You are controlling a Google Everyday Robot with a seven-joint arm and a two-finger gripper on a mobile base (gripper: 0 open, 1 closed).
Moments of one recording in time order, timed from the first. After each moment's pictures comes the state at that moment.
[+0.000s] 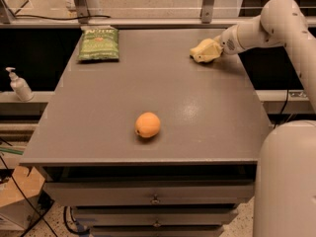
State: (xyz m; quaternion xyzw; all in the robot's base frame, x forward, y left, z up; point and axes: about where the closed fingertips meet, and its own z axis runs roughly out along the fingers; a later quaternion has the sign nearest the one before) arm 0.808 -0.192 0.830 -0.38 0.81 0.15 0.42
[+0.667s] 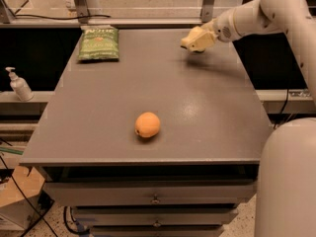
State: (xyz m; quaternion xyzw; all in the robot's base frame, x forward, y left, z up) arm 0.796 -0.155 0.886 -0.44 0.77 0.16 0.45
